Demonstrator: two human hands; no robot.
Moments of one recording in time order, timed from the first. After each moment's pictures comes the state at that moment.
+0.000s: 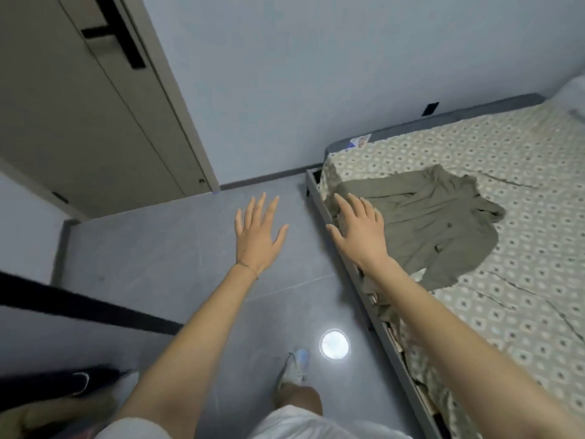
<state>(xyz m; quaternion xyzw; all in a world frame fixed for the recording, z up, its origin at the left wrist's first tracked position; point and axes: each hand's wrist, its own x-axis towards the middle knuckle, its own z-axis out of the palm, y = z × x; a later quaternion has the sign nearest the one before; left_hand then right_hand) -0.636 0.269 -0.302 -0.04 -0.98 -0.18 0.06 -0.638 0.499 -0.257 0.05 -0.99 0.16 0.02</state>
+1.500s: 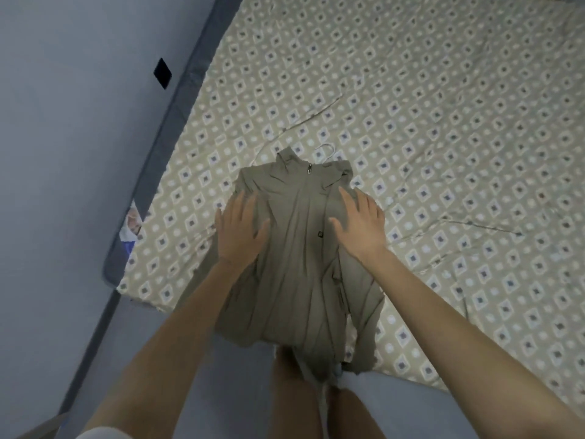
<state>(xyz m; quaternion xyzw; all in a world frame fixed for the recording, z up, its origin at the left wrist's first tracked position) -1.116 0.829 -0.485 -0.43 -0.88 -0.14 -0.15 -0.917 0.988 -0.452 -0.46 -0.86 0.23 -0.05</state>
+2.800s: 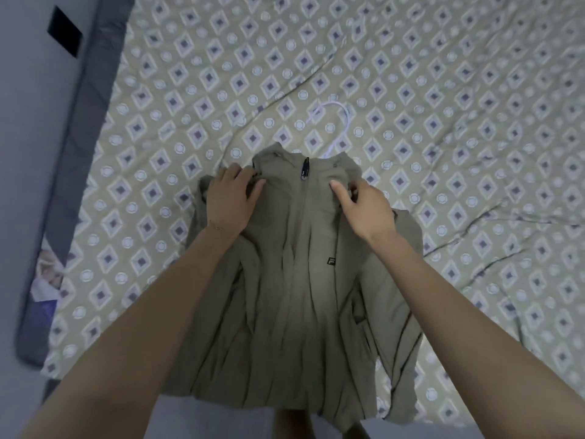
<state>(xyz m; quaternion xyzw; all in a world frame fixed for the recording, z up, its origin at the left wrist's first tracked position) -1.222 0.969 -0.630 -0.53 -0.82 -0.20 -0.10 -0.995 1.078 -0.593 -0.58 -0.74 0.34 0.01</state>
